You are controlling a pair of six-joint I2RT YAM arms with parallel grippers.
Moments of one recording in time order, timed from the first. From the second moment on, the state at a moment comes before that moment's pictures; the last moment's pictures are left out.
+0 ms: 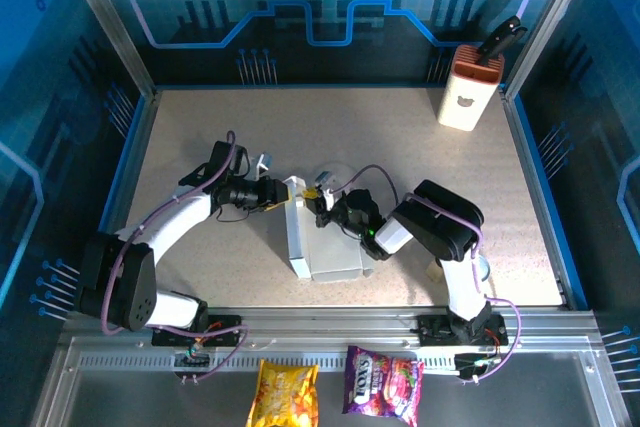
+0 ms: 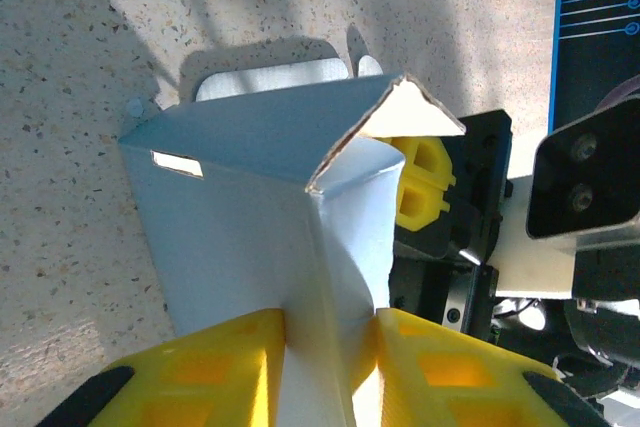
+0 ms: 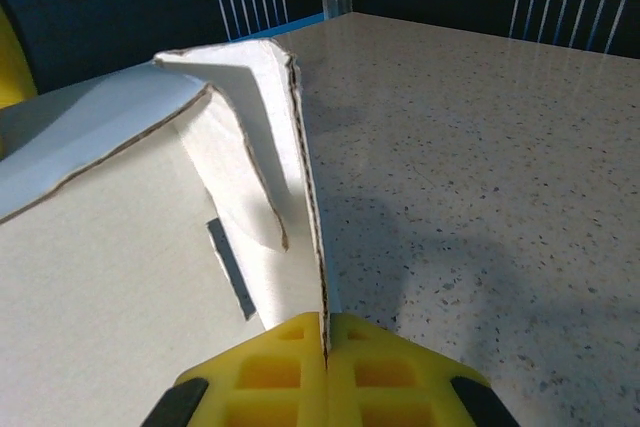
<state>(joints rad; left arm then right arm) -0.23 1.39 0.85 -0.41 0.67 -0.56 0.78 2.03 0.67 1.19 -0.10 0.07</state>
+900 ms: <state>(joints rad) -0.28 1.38 0.87 -0.45 0.61 -0.52 0.99 1.98 0.55 1.23 0.34 0.14</state>
